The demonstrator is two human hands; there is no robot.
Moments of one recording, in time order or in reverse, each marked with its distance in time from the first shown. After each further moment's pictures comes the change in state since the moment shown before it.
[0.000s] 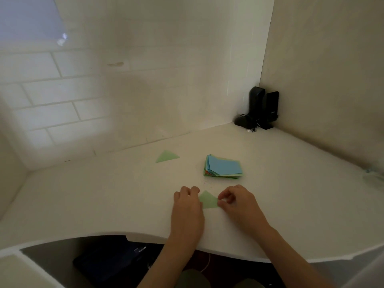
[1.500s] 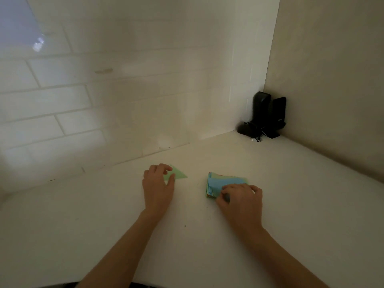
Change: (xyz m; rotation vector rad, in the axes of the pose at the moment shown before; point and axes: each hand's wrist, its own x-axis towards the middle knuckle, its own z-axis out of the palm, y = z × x) left_hand 0.140 -0.091 0.012 -0.172 0.299 -0.074; right_hand 0.075 0.005 0.025 -0.477 0.415 -0.148
